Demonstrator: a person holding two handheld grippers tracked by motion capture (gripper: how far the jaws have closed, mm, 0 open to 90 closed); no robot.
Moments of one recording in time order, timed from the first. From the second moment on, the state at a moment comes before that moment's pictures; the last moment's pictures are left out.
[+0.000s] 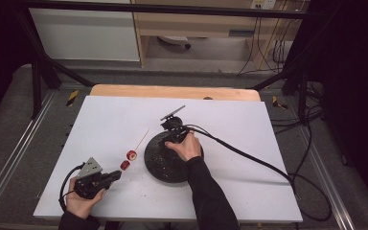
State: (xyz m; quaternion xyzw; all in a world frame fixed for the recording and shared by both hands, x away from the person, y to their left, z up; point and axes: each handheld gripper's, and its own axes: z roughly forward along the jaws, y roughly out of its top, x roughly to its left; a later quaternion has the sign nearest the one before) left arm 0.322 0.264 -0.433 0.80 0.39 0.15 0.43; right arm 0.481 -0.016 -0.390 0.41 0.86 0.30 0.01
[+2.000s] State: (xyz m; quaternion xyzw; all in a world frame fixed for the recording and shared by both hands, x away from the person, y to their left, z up) left arm 0.322 0.210 -0.432 0.80 0.38 0.15 0.44; right arm 0.400 -0.119 -0.419 0.48 0.61 0.63 0.03
